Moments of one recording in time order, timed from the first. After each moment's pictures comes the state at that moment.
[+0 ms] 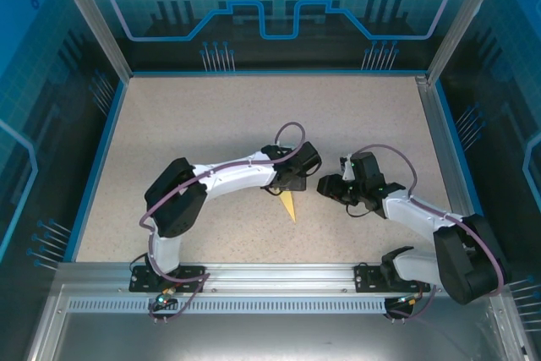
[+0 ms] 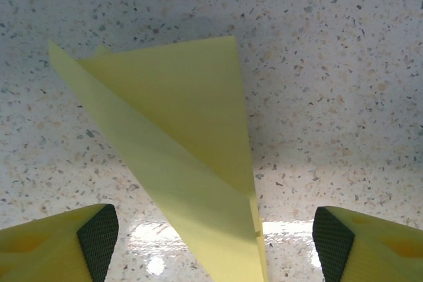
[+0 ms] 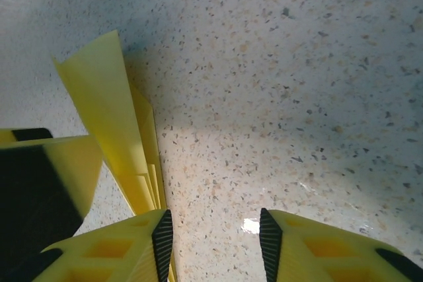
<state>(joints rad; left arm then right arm) -0.91 1.94 1.44 -0.81 -0.29 -0.93 0.35 1.23 0.46 -0.10 -0.41 0.71</state>
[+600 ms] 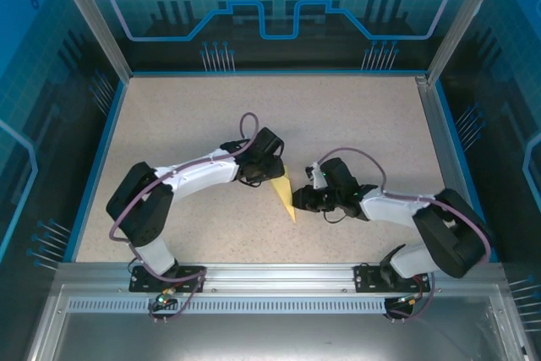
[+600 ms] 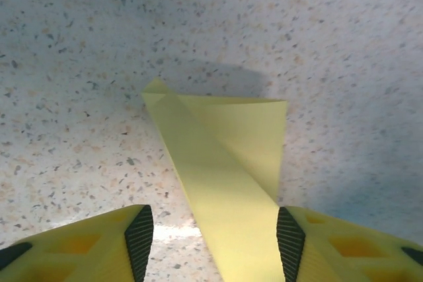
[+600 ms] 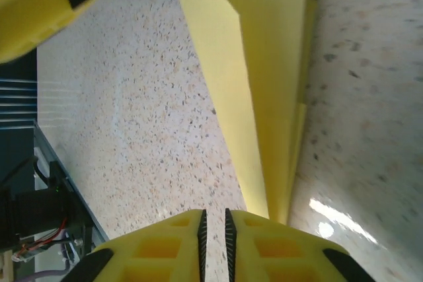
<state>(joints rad) -0.70 1.69 1.13 -0.50 -0.05 -0.97 0.62 1.45 0.51 0.12 -0.51 0.76</state>
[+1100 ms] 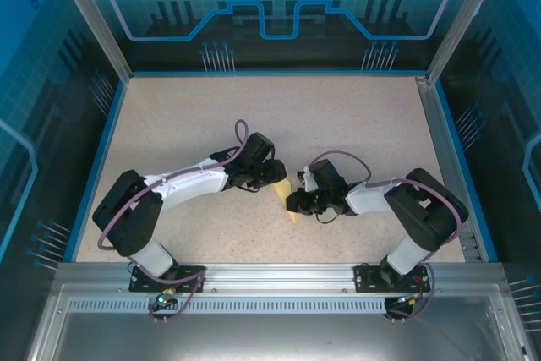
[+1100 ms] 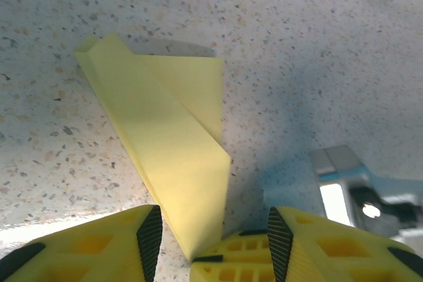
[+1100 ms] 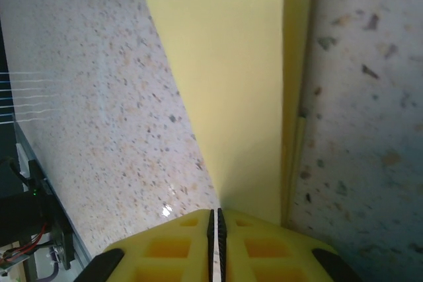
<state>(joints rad) -0.69 1.60 0.98 -0.31 0.11 -0.98 0.64 1.63 0.54 0.20 -0.53 0.78</state>
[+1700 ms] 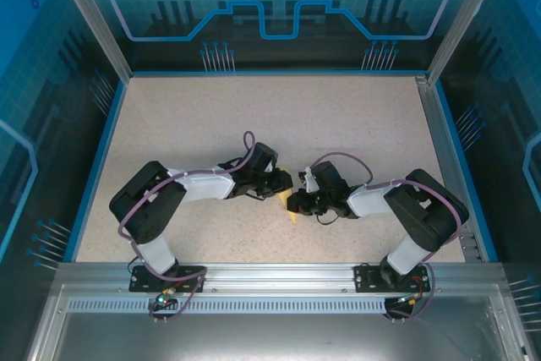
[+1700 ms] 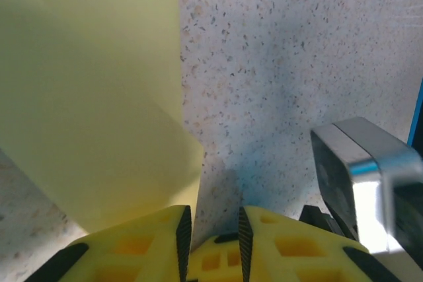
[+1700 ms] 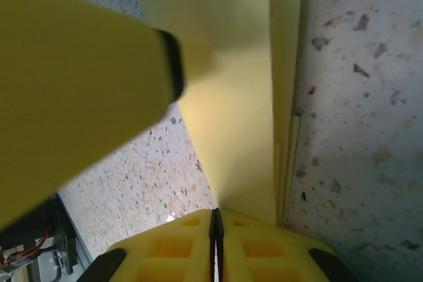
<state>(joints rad) -0.69 1.75 0.86 0.04 0.32 -1.03 0.64 1.62 0.50 0.26 -0.52 0.80</state>
